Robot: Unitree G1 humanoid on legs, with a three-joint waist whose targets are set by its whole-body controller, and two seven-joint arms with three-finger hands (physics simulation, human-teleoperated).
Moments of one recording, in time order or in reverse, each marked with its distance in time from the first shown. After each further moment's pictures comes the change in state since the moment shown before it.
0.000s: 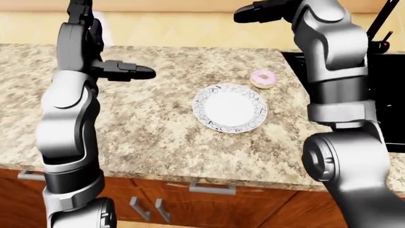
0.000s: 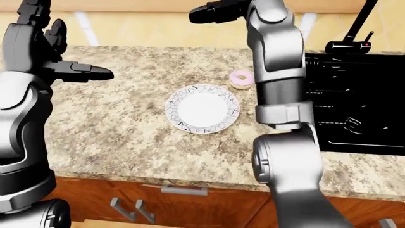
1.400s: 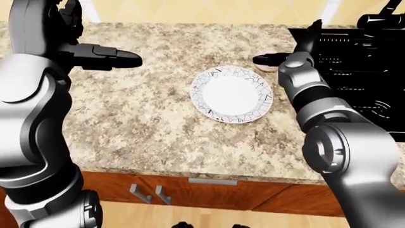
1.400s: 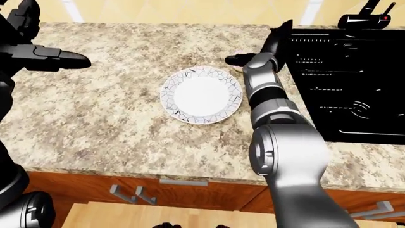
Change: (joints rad) left arm -0.065 0.114 0.051 -0.198 -0.148 0.269 0.029; right arm -0.085 0.010 -0.154 0.852 -0.333 -0.357 -0.610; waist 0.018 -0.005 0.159
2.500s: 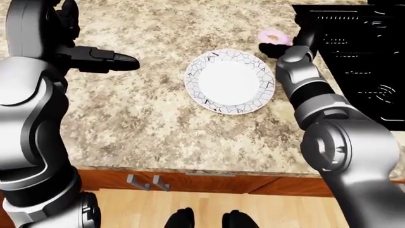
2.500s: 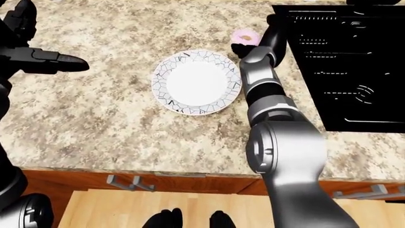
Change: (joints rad) left arm 0.020 0.009 0.008 -0.003 0.034 -0.016 -0.035; right arm -0.033 0.018 -0.043 -0.001 -0.032 -0.034 -0.045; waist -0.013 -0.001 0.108
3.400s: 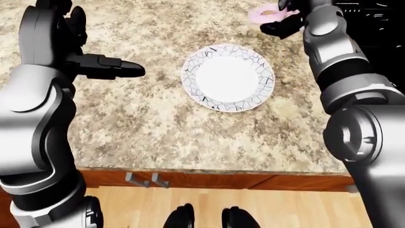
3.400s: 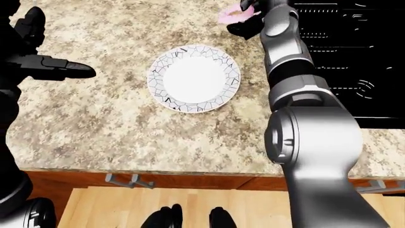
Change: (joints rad) left arm 0.036 -0.022 -0.017 -0.031 0.008 0.002 0.006; right arm -0.108 -0.130 0.117 -0.008 -0.162 -0.205 0.477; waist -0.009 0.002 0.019
